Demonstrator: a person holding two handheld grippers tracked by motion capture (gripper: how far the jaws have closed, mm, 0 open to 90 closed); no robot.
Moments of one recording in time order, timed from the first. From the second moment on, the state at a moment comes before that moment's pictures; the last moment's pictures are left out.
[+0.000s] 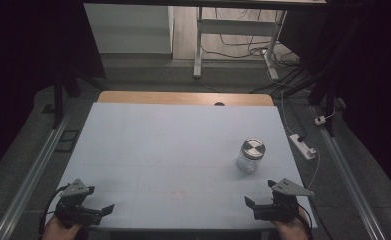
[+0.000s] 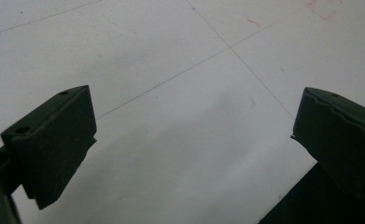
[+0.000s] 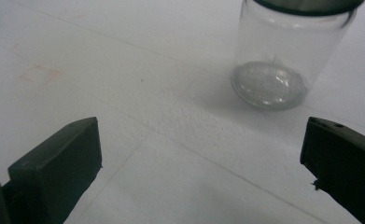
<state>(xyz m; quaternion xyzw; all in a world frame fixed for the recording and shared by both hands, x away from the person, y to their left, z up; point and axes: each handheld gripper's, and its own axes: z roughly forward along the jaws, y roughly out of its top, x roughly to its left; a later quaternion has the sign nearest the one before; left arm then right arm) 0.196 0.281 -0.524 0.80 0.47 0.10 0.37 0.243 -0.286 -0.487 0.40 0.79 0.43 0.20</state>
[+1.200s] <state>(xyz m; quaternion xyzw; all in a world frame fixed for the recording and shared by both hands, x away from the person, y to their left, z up) 0.197 0.281 -0.523 0.80 0.47 0.09 0.37 0.276 -0.275 -0.482 0.41 0.78 0.43 0.20</state>
